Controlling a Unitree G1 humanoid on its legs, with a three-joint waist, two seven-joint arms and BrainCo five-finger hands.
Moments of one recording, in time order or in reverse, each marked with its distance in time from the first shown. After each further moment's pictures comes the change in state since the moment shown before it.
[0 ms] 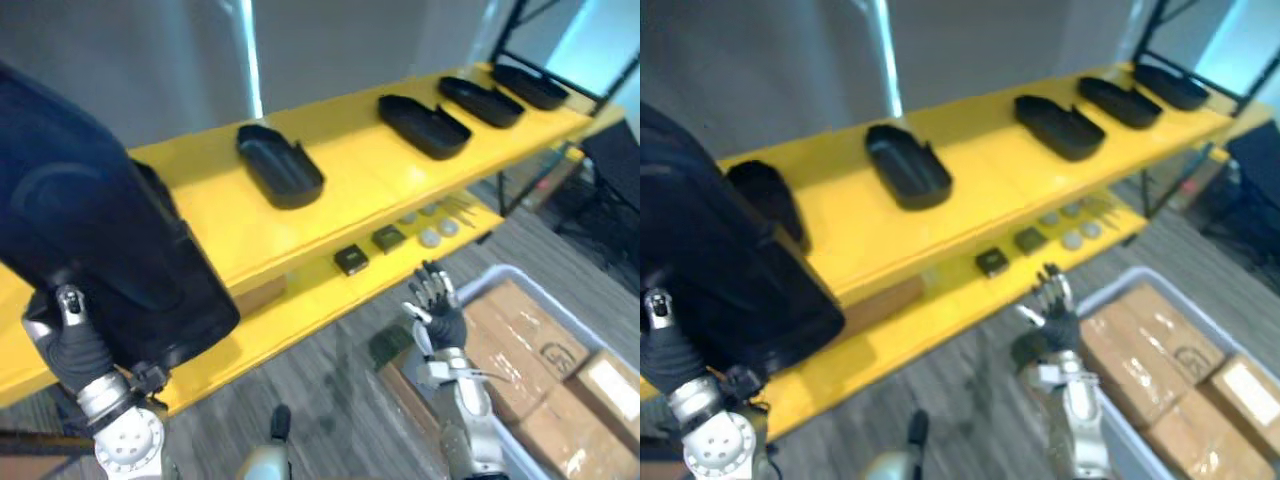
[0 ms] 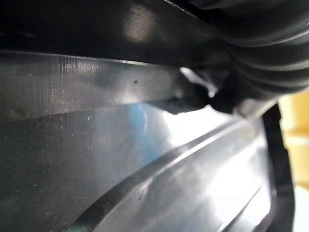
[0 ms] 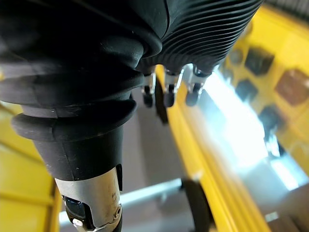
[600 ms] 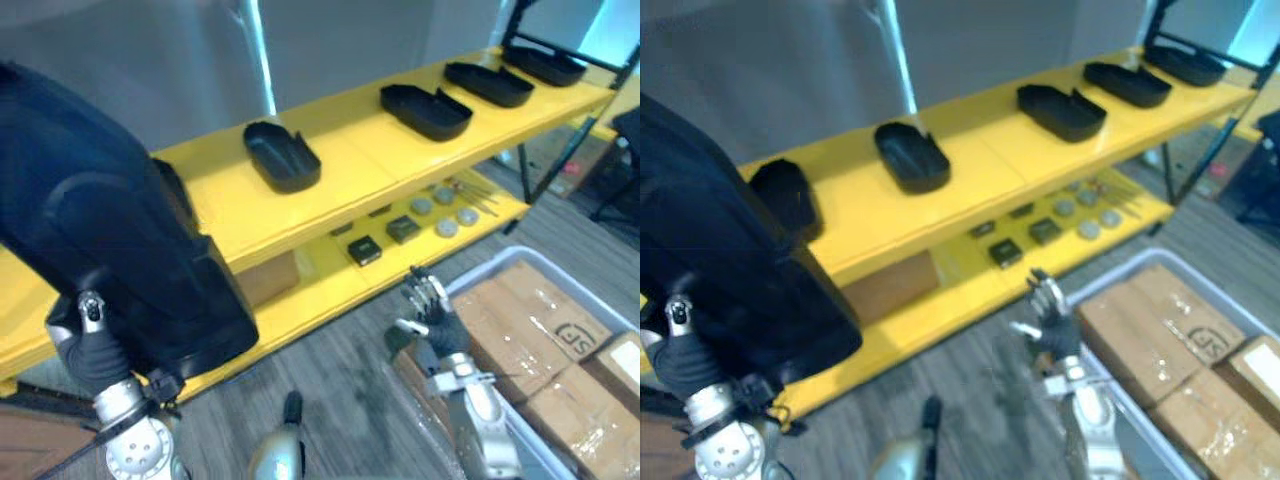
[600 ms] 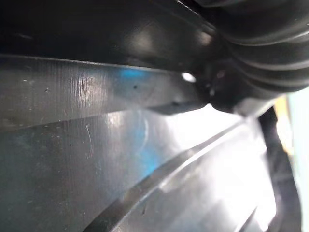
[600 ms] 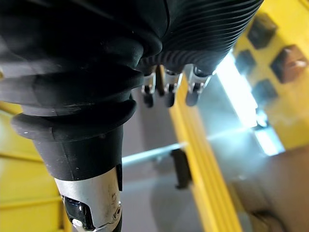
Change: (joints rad) left arm 0.053 -0.044 -0.046 -0.004 -0.040 -0.081 -0.085; right arm 0.053 -0.074 0.008 0.013 -0.039 -0.054 0.107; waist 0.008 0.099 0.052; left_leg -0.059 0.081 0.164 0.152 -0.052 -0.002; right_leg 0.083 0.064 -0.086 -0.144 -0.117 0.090
